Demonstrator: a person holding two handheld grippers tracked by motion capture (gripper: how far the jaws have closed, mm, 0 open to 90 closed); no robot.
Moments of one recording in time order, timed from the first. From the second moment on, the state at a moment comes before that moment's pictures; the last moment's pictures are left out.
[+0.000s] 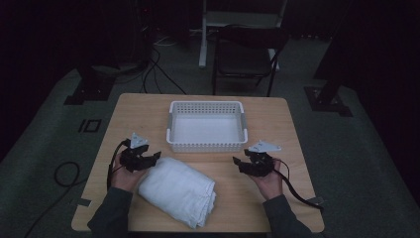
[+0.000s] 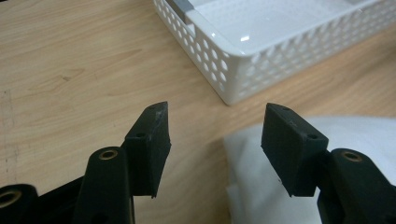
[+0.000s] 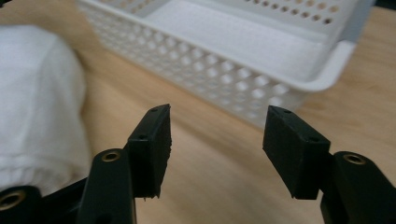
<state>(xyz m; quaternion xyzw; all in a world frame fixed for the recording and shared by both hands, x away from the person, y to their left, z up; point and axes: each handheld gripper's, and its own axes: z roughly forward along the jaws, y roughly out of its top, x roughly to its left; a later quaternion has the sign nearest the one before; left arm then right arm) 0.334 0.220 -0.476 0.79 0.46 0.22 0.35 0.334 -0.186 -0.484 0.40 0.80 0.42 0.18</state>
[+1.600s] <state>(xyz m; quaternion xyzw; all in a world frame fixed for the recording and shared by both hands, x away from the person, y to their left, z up) 0.285 0.200 -0.522 0.80 0.45 0.14 0.37 0.296 -0.119 -0.521 0.36 0.84 0.41 0.04</state>
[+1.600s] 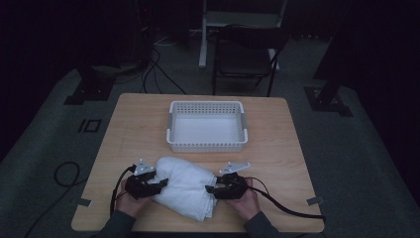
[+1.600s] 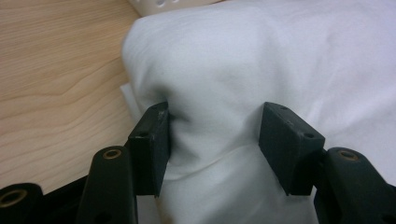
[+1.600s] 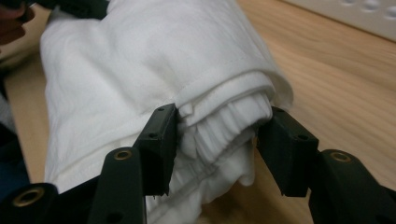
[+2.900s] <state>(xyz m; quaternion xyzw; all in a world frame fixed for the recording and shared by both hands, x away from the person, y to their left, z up) 0.302 0.144 -0.501 0.81 0.40 0.15 0.40 0.334 -0.187 -0.513 0.45 0.79 0.39 0.17</state>
